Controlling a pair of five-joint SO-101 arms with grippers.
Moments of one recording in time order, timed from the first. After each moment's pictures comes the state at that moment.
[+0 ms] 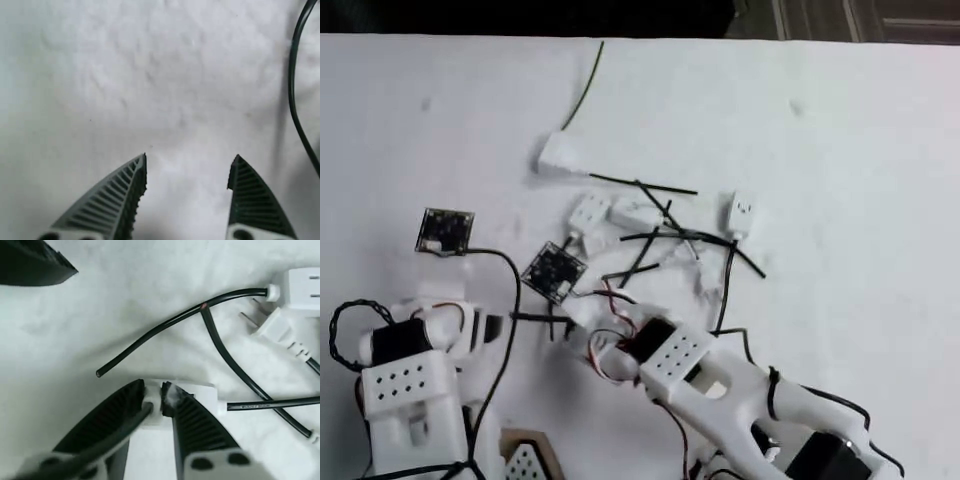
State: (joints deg) left arm -22.7 -59.7 70.9 67.4 -21.3; right arm -51.1 -22.8 61.5 29.5 10.8
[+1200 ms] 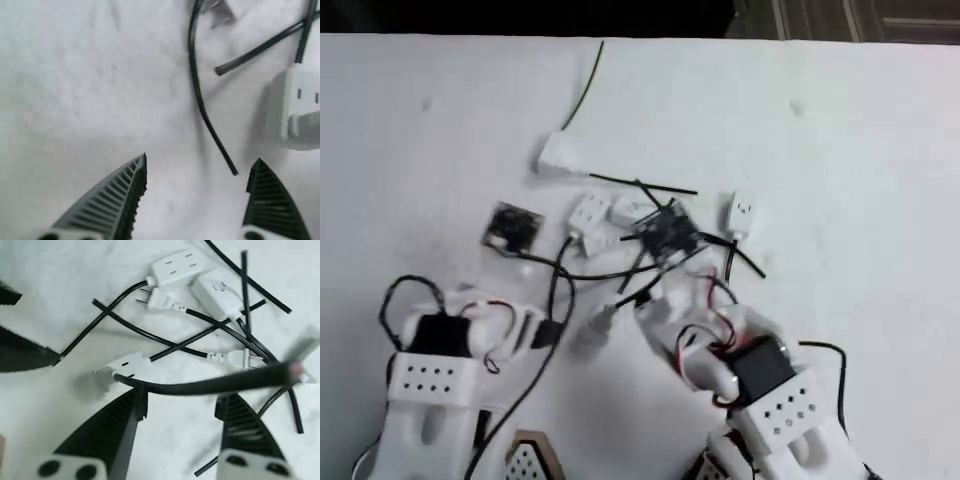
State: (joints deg) left arm 0.5 -60.3 68.5 69.9 -14.8; right arm -32.8 -64.1 57.1 65.5 3.2
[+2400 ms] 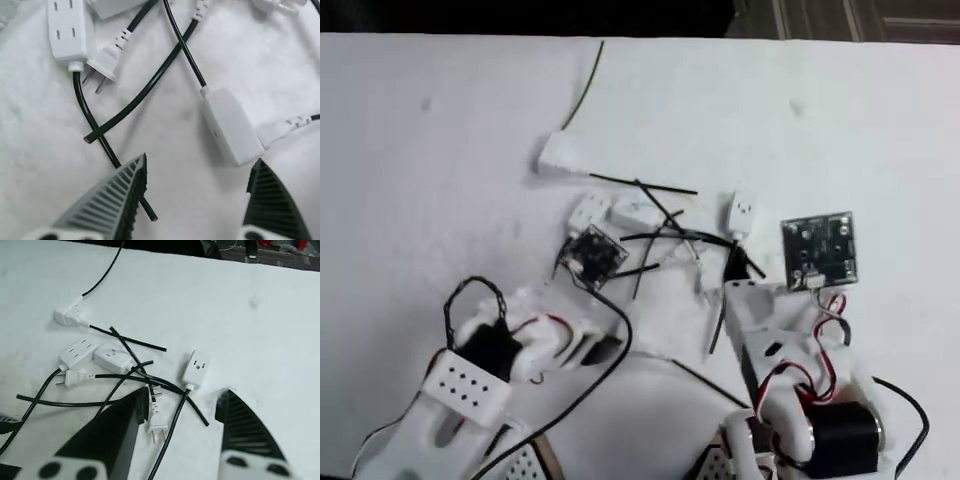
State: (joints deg) left arm 22.1 -60.0 71.6 58.0 -11.6; right arm -9.0 -80.0 44.7 75.7 3.0
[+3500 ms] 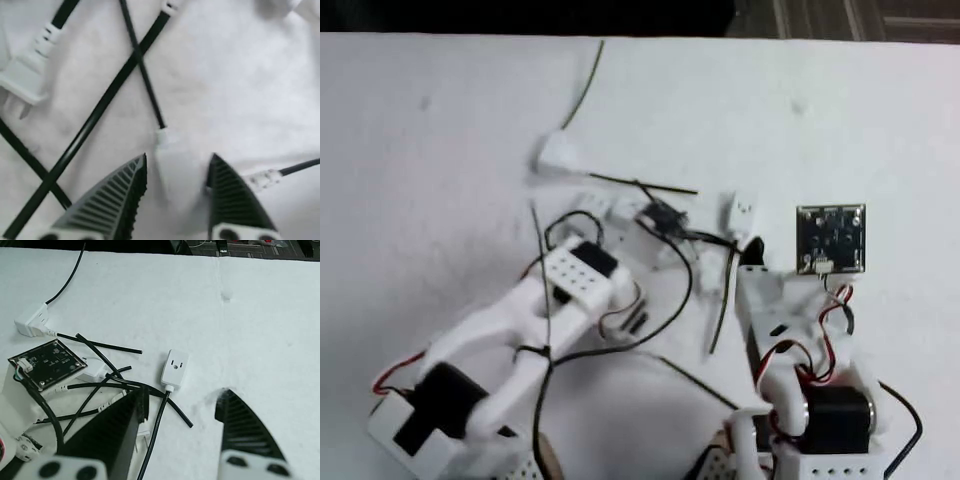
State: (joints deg) left arm 29.8 -5.9 41.2 57.6 -3.6; right arm -3.9 -79.5 49.9 69.7 3.0
